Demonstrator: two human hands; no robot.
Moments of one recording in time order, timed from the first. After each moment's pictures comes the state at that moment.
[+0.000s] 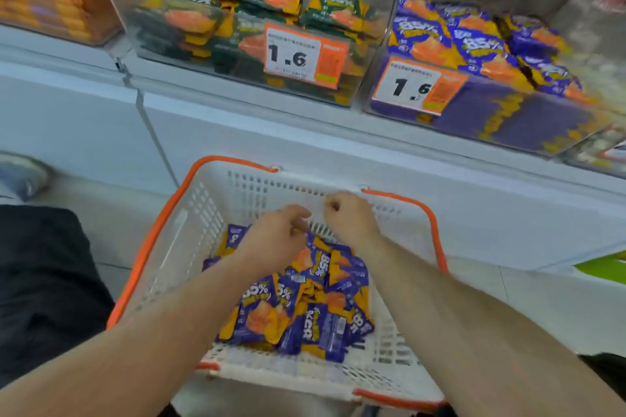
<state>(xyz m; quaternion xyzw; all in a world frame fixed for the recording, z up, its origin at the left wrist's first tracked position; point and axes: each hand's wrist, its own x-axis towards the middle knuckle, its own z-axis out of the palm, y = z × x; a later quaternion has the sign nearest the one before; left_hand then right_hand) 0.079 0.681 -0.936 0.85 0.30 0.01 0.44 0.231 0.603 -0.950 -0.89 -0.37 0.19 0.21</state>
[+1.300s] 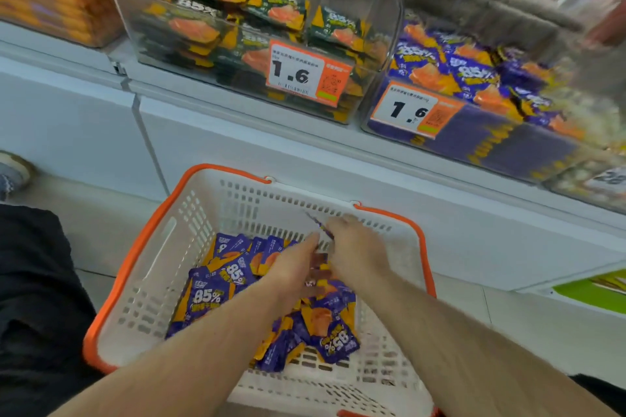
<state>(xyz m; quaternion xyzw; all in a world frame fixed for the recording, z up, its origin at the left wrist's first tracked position) 0.110 0.636 -0.944 0.38 0.42 0.01 0.82 0.208 0.572 -0.909 -0.87 -0.49 0.05 -0.01</state>
